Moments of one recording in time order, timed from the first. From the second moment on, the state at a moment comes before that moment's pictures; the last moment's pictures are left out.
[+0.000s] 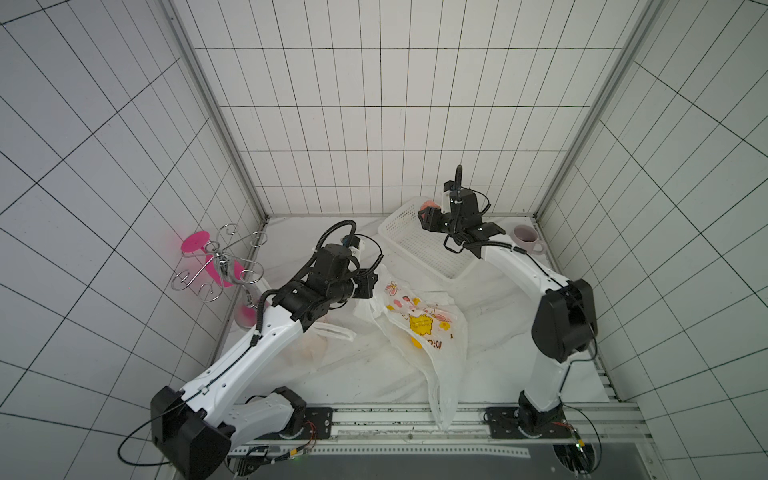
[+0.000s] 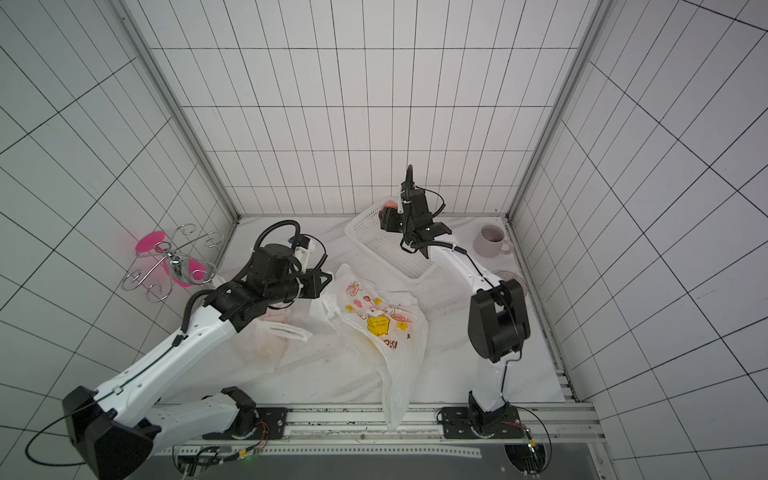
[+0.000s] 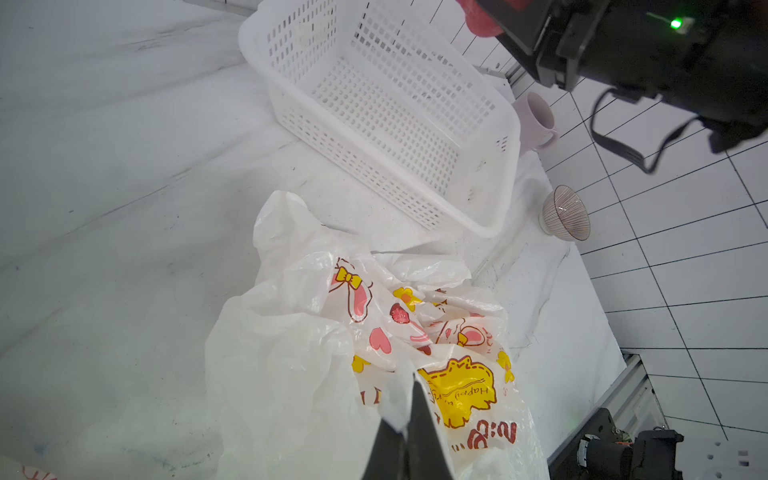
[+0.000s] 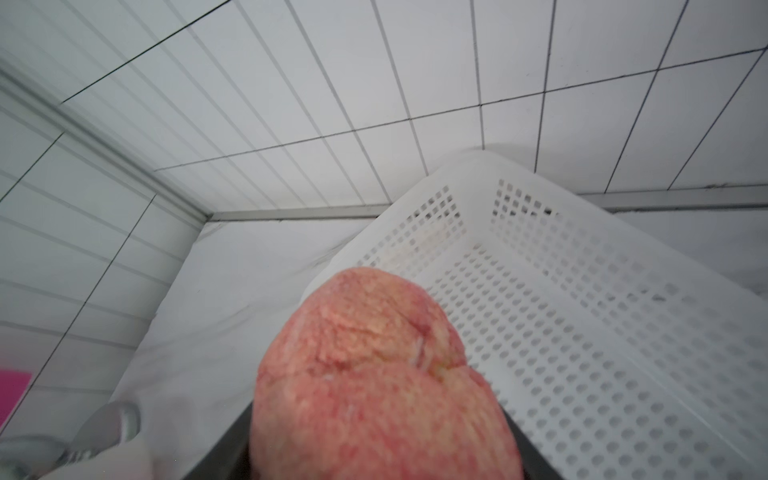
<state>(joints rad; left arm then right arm) -0.55 1.15 1.09 -0.55 0.20 -0.51 0.47 1.72 1.51 -0.21 -0.08 0.42</state>
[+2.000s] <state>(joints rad) -0.61 1.12 1.04 -0.37 0.35 -0.61 0.94 1.43 0.90 -0.33 0.15 0.44</state>
